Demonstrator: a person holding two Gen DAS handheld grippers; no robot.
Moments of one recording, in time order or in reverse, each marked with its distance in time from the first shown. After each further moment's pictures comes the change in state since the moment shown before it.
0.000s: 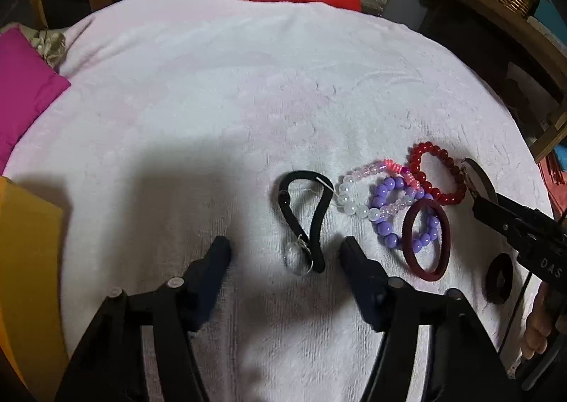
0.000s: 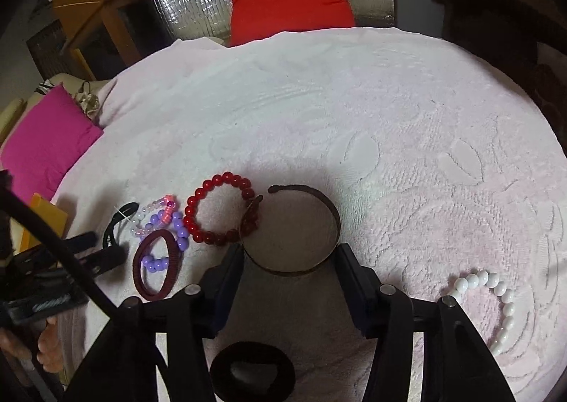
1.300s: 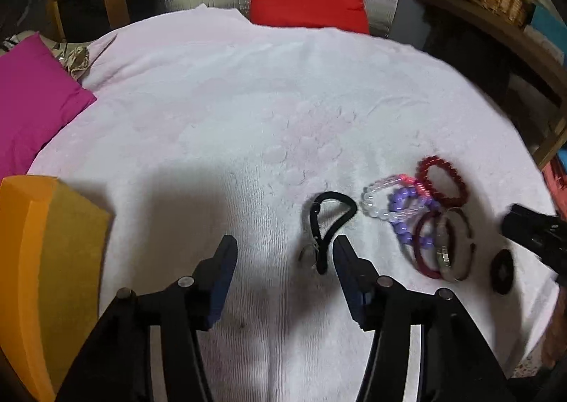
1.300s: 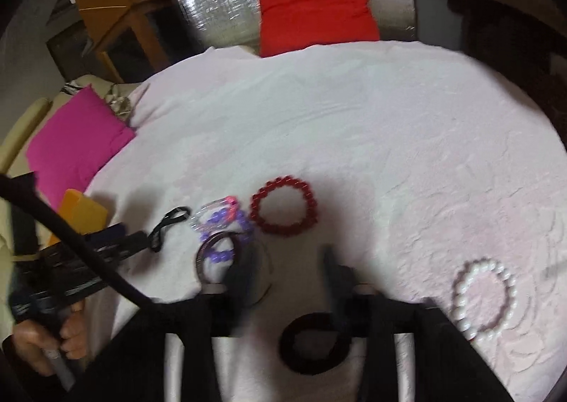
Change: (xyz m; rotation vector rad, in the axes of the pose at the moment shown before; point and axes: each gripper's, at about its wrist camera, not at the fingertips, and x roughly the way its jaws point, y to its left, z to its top) left arm -0.024 0.018 -0.009 0.008 -0.079 0.052; right arm -0.039 0.030 -0.005 -0.026 -0.022 0.097
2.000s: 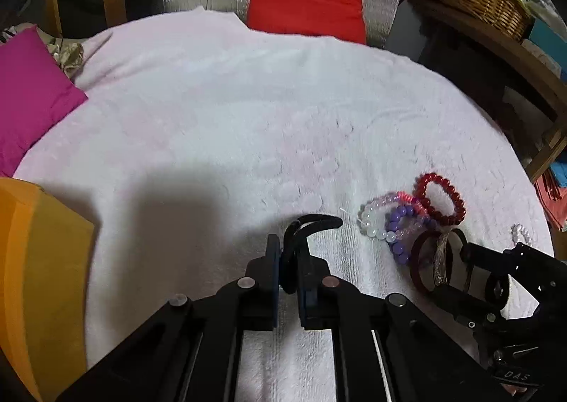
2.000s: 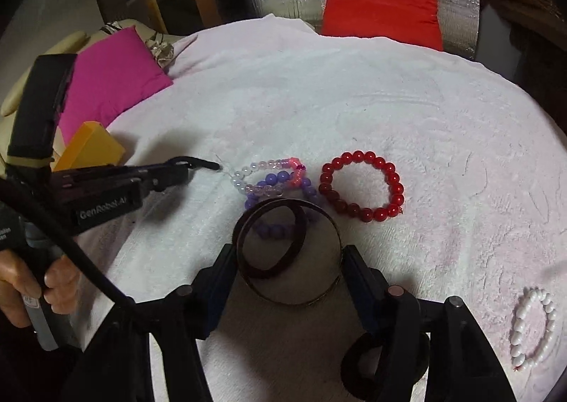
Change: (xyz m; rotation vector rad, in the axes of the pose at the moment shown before) left arm -0.003 0.008 0.006 -0.035 -0.054 -0.061; right arm 0.040 0.048 -0.020 -0.236 0.047 0.049
